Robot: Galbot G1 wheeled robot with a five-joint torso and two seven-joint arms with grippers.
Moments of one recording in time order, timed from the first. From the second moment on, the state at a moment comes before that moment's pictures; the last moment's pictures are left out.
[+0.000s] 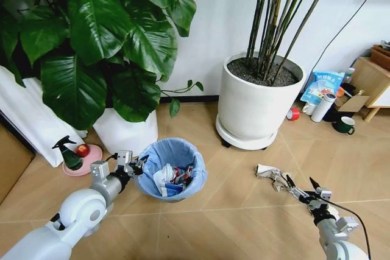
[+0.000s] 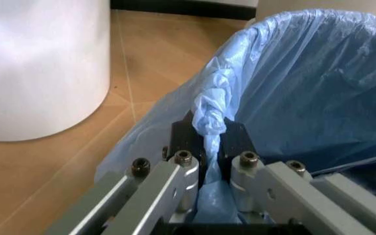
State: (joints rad) left arm 1.21 -0.74 -0.22 -1.98 -1.02 0.33 -0.23; right arm -1.45 1.22 0.79 1.42 0.59 0.27 -0.39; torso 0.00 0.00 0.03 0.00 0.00
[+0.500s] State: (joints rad) left arm 1.20 -0.75 -0.22 -1.97 -1.02 0.33 -0.23; right arm -1.43 1.22 0.77 1.39 0.59 0.27 -0.40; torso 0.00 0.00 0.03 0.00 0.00
